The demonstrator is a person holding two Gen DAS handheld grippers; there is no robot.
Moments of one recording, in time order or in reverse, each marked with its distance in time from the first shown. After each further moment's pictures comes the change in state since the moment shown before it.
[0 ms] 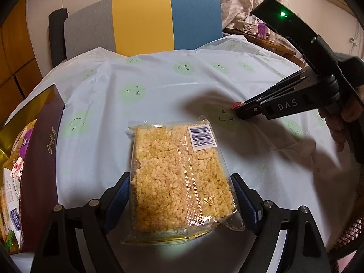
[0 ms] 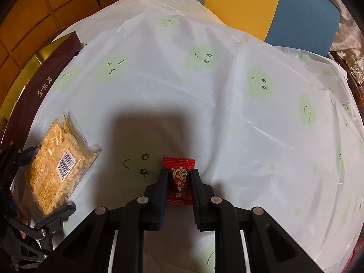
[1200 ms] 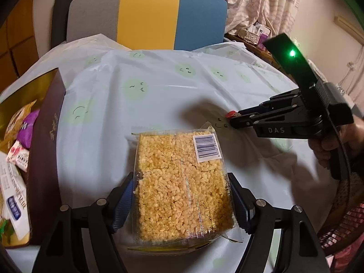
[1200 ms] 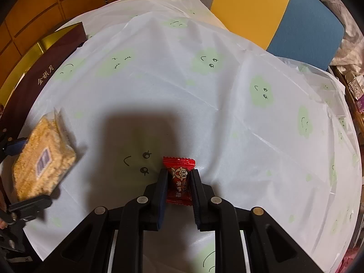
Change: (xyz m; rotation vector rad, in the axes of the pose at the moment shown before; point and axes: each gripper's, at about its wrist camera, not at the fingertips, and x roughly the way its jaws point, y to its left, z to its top) left arm -0.022 0.024 0.002 -0.124 0.024 -0.119; right arm 0.000 0.025 -0.007 -0.075 -0.013 -0.058
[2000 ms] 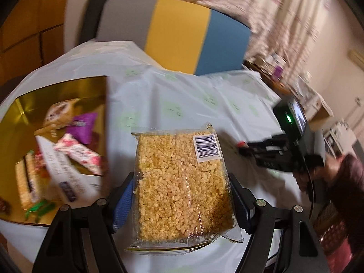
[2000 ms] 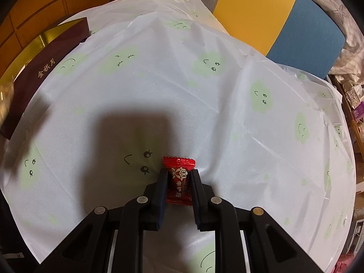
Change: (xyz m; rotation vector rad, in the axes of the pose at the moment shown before) left arm -0.076 0.049 0.010 -0.179 -0.098 0.034; right arm -0.003 0.016 -0.005 -0.044 -0.013 -0.040
